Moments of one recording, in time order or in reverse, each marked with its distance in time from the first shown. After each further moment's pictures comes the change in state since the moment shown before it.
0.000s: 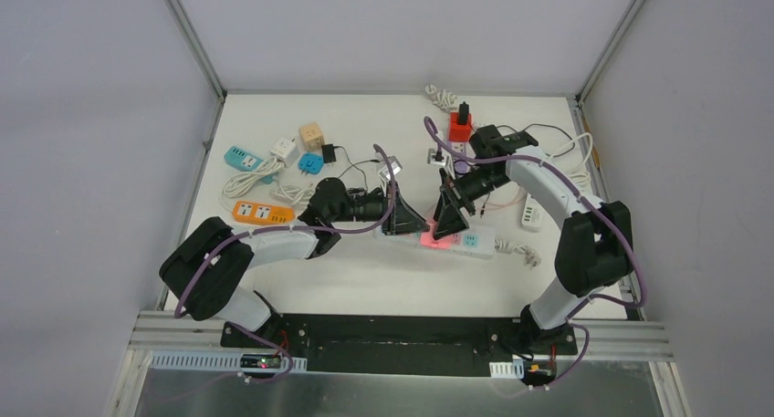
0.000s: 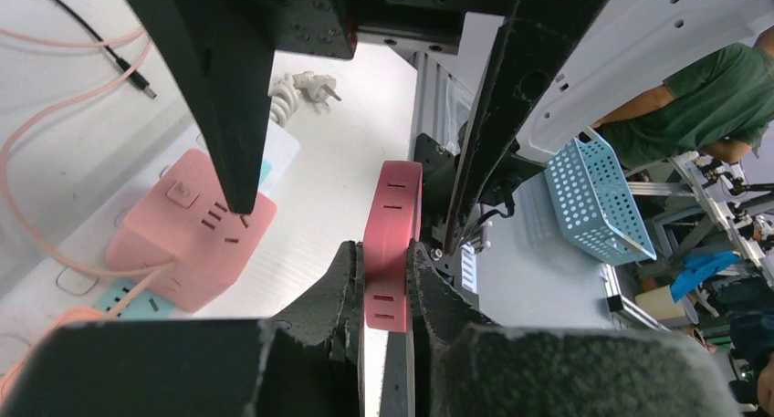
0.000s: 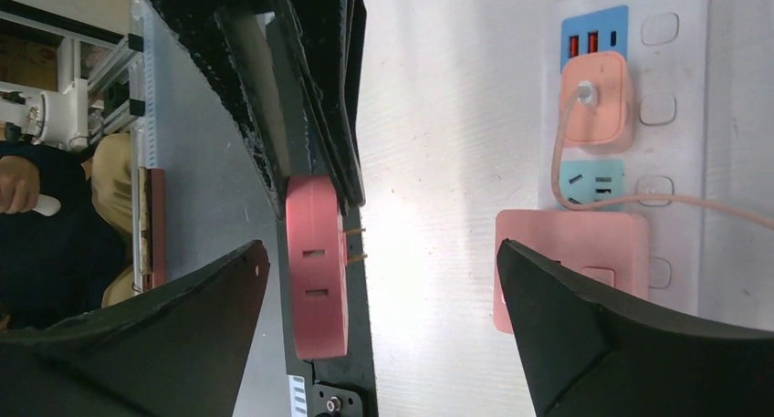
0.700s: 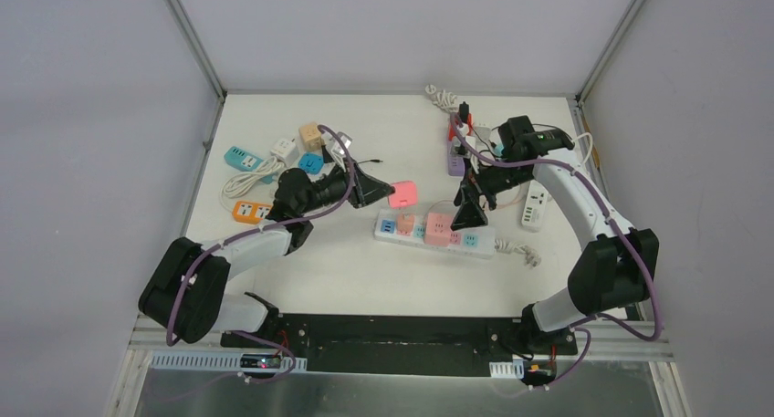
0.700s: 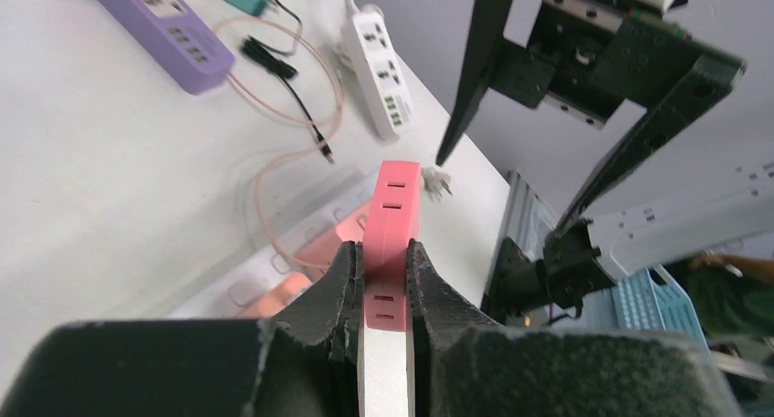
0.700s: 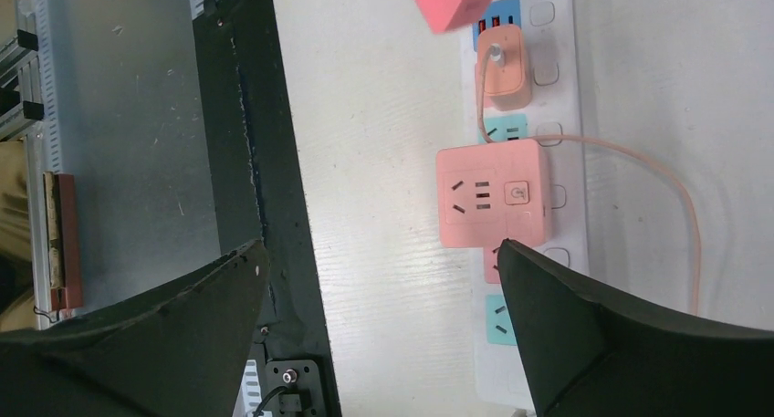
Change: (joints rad) left arm 0.243 -0.132 -0.075 -0.056 -0.105 -0.006; right arm -0.118 -0.138 0.019 -0.040 0.105 -0.080
